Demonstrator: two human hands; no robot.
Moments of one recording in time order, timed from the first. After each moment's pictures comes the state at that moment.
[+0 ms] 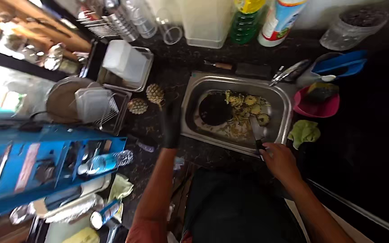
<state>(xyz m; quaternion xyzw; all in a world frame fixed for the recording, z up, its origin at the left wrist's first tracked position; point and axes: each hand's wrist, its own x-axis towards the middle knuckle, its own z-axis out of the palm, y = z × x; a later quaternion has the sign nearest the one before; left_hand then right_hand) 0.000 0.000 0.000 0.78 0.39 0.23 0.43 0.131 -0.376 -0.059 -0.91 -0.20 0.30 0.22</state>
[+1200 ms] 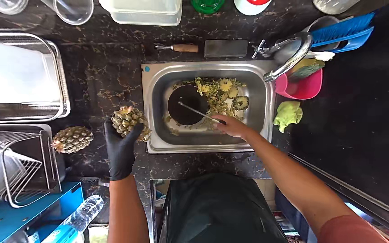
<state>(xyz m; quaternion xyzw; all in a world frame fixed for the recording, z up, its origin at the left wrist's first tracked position) 0.030 0.096 -0.041 0.65 0.41 0.14 0.62 0.201 -0.245 -0.182 -0.75 -0.15 0.56 0.33</state>
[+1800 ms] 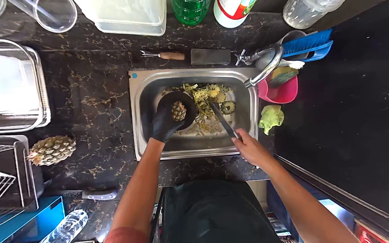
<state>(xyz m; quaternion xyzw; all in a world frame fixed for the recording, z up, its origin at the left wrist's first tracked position) 0.140 0.023 -0.132 0.89 0.23 -0.22 0.34 0.171 -0.304 -0.062 -0.85 0.00 0.48 0.21</state>
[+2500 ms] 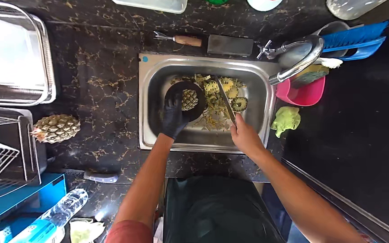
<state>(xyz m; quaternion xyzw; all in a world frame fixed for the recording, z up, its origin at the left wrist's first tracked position) 0.107 0.008 -0.194 0.93 0.23 -0.13 0.26 0.187 -0.251 -0.092 -0.89 -0.09 0.44 0.09</state>
